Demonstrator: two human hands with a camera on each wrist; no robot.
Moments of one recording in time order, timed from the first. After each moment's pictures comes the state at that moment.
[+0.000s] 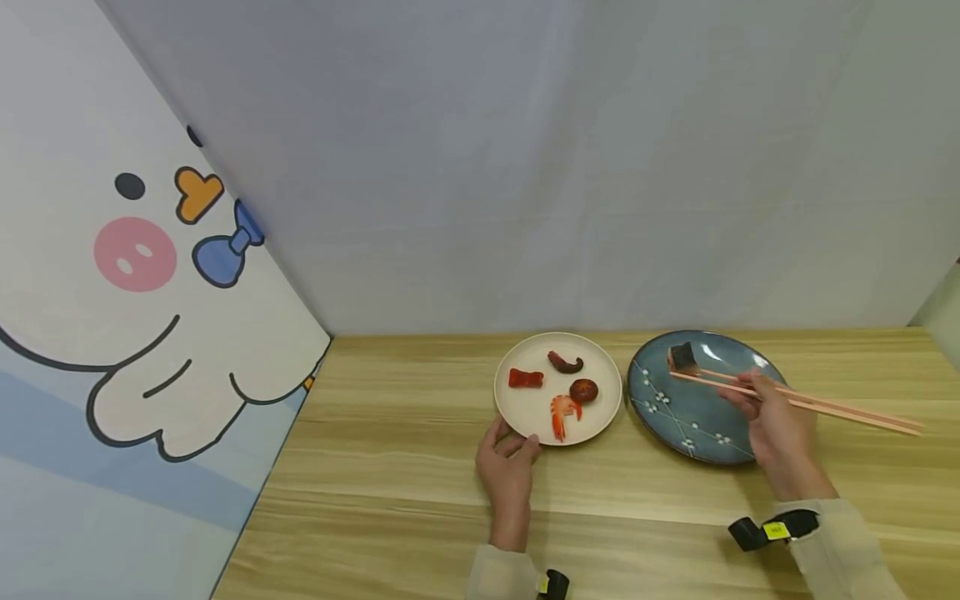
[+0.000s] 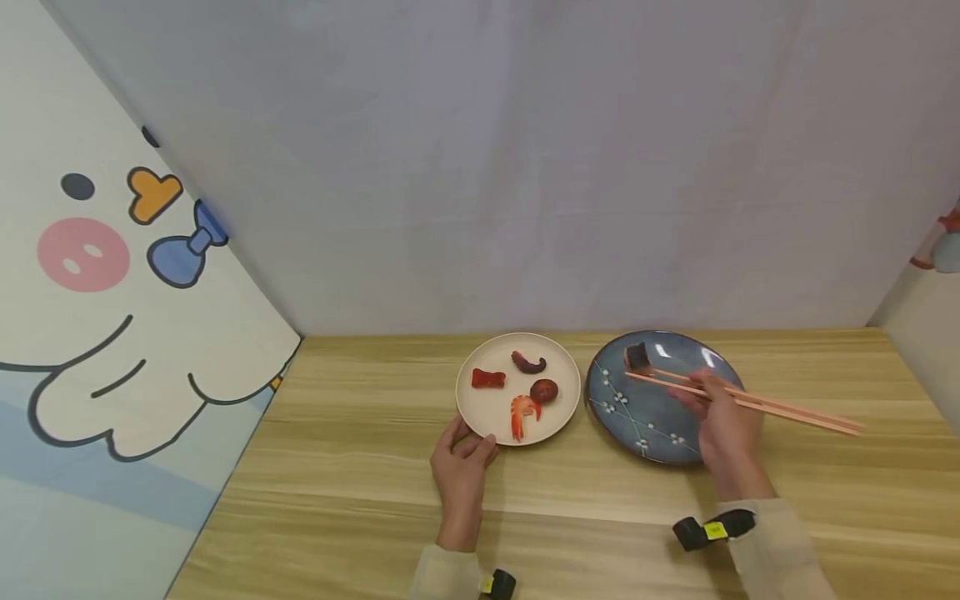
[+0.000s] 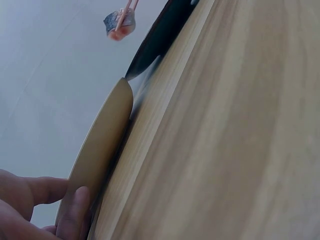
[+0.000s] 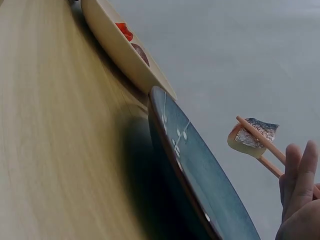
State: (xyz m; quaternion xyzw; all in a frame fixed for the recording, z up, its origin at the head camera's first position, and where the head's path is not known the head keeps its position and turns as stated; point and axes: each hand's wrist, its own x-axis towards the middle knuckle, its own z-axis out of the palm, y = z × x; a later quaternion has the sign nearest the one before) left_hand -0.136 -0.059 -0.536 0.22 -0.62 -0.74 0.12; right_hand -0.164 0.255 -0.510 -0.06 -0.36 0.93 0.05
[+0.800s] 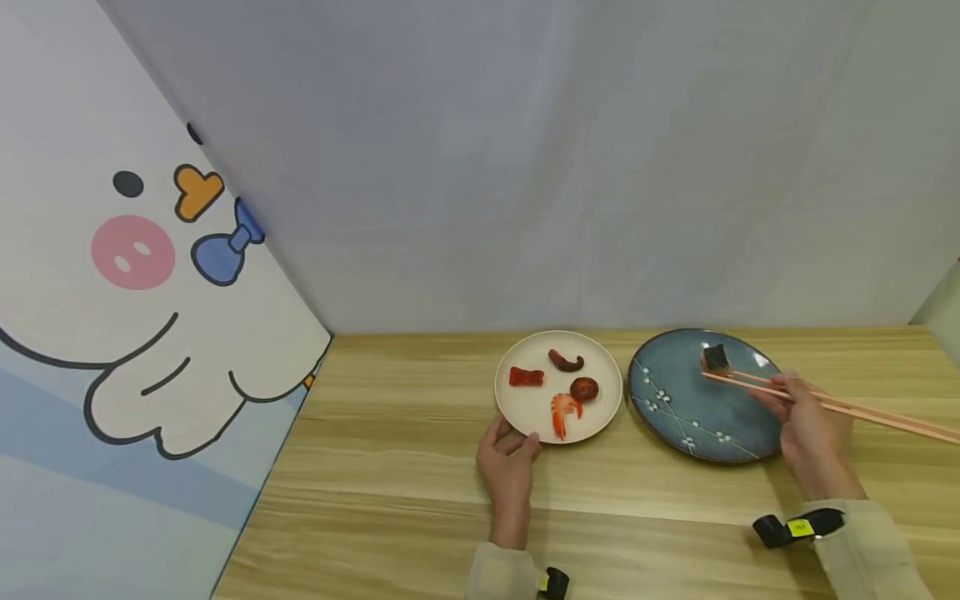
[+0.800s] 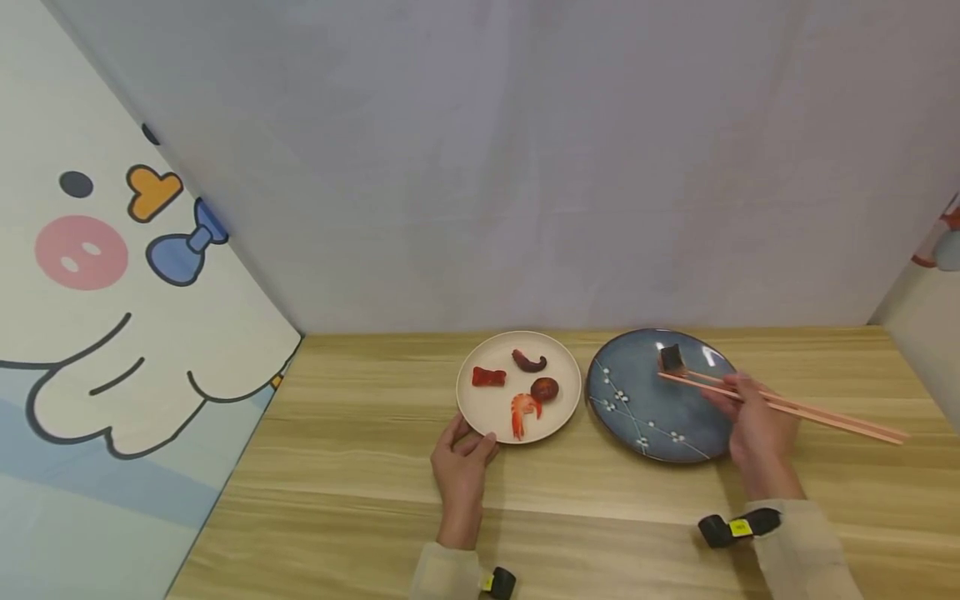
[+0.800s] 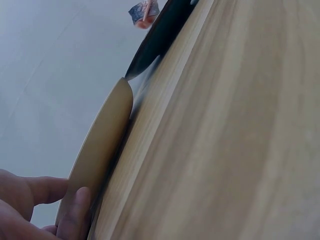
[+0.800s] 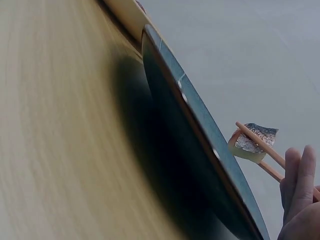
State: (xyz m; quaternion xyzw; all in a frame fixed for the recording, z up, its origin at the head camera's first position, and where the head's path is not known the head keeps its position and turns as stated) left_hand -0.136 -0.058 -0.539 0.22 -0.63 -0.74 0.13; right_hand -0.167 0.285 -0.523 -0.12 -0.32 0.93 0.12
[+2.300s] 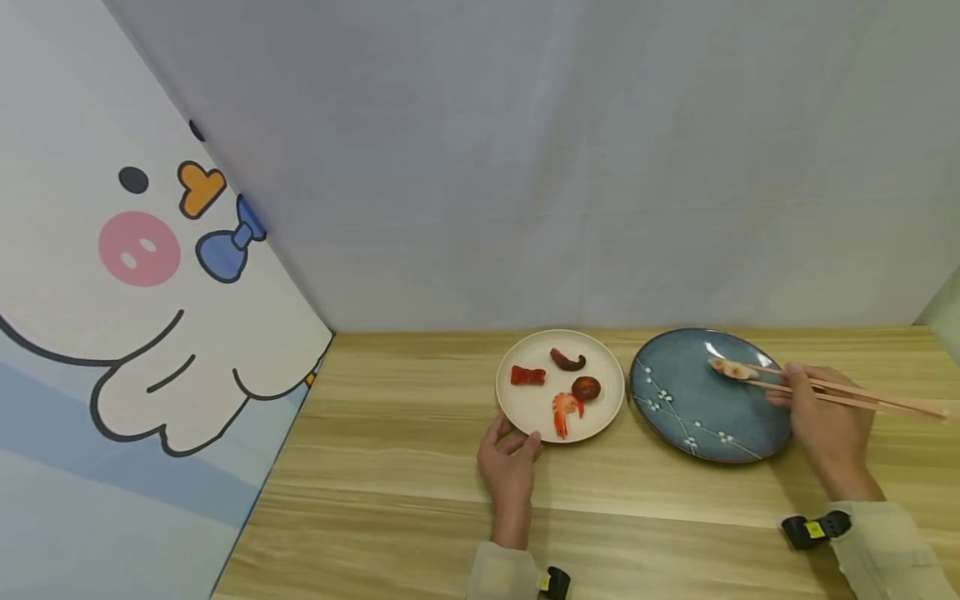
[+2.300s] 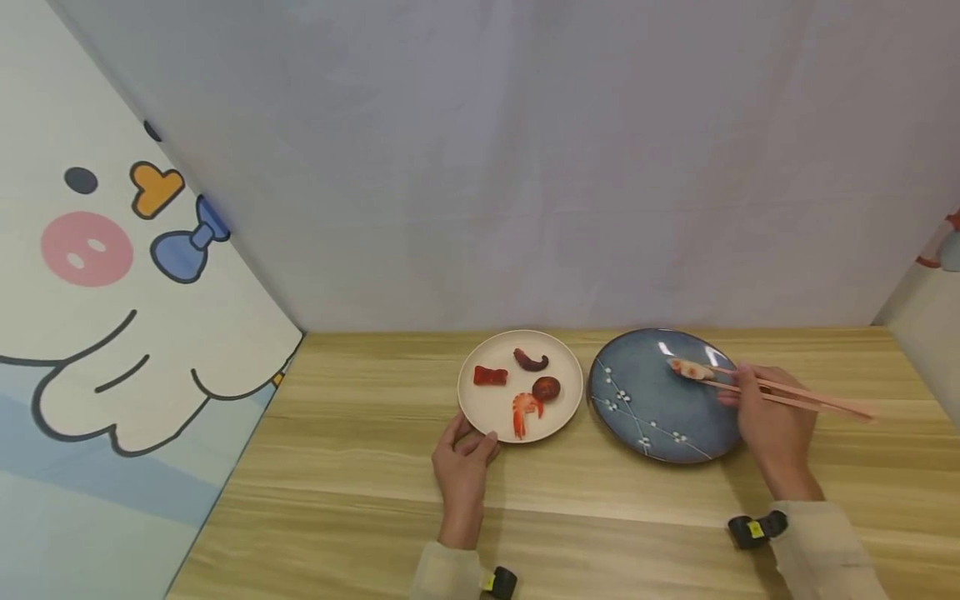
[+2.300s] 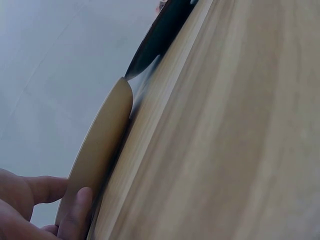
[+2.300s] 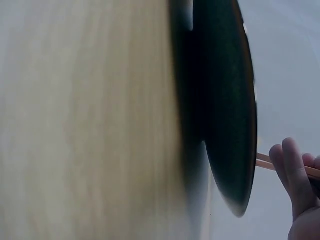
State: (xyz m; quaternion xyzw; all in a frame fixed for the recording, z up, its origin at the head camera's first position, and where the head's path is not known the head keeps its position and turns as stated) left_hand -0.135 -0.058 -0.540 0.22 -0.63 -0.74 0.13; right_hand -0.167 0.294 -0.515 -0.14 -0.75 0.60 0.24
